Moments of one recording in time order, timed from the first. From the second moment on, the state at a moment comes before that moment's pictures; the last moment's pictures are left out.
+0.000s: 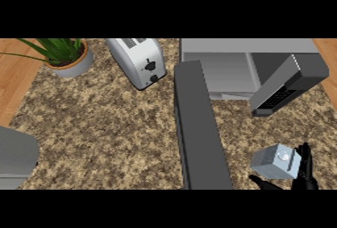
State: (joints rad) left arm 0.59 0.01 0.32 -2.35 0.35 -0.33 -0.06; right arm 0.14 -0.08 -0.25 -1.05 -0.06 -0.17 -0.81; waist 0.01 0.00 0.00
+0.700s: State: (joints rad) left arm 0.60 0.01 0.35 -2.36 0.37 -0.34 -0.05; right arm -0.02 -0.13 -0.27 -0.82 -0.04 -0.13 -1.01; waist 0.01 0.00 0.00
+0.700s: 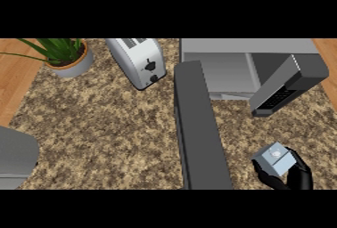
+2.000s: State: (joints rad) left arm 0.58 0.02 0.44 -2.33 0.44 -0.38 -0.02; right arm -0.36 -0.13 -0.06 -0.86 0.06 0.07 -0.82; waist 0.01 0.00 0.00
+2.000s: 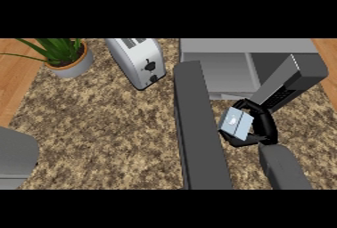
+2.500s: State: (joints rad) left arm 0.60 0.03 0.47 -2.31 0.48 -0.41 -0.05; right arm -0.57 -0.10 -0.06 -0.81 0.13 -0.09 -0.65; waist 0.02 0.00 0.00
